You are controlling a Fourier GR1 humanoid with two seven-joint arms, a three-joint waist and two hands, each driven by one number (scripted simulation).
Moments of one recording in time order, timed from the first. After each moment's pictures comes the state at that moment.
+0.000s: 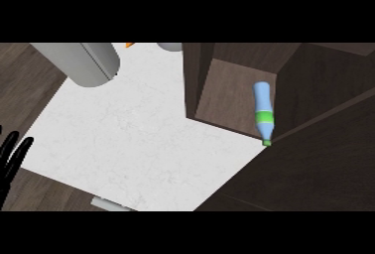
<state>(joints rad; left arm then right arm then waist) 0.32 0.79 -0.14 -1.87 1.00 -0.24 -0.50 0.26 -0.38 0.58 -2.41 -0.18 0.63 0.13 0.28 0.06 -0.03</state>
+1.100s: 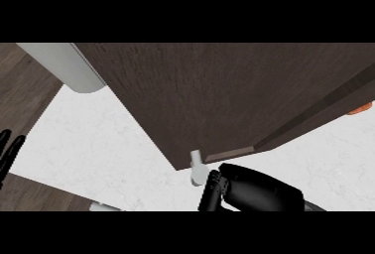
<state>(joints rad) 0.32 0.80 -0.10 -1.81 1.03 -0.28 -0.49 -0.28 -0.16 0.49 -2.01 -0.25 0.51 0.50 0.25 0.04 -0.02</state>
